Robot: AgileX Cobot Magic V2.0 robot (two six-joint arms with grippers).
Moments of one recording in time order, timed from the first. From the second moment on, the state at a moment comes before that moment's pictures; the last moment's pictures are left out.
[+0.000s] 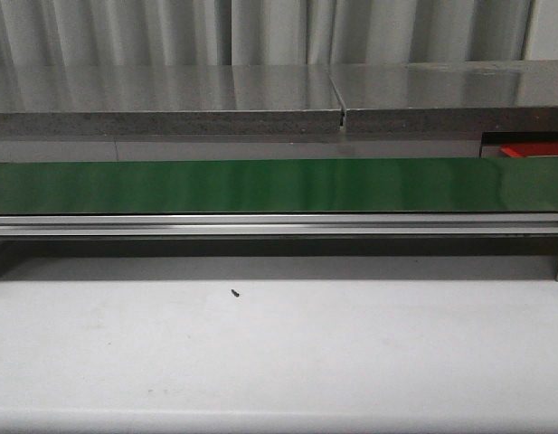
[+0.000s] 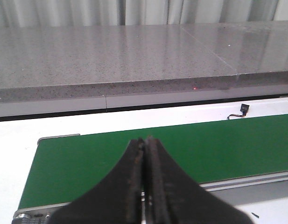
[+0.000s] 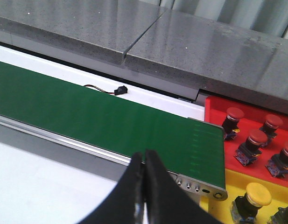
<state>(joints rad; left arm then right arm) 0.09 0.57 -0.47 -1.21 0.37 1.19 -0.05 0.33 -0.45 0.43 0.45 -0.57</state>
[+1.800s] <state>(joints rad) 0.09 0.57 -0.47 -1.21 0.37 1.19 -0.02 -0.01 0.03 -0.01 0.15 -0.04</state>
